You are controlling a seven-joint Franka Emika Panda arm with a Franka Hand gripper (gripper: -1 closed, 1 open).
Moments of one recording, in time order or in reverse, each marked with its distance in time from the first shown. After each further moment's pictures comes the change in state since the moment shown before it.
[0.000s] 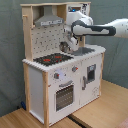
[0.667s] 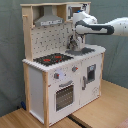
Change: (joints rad) arm 0.004 0.001 -0.146 -0.153 -0.047 -0.008 -0.049
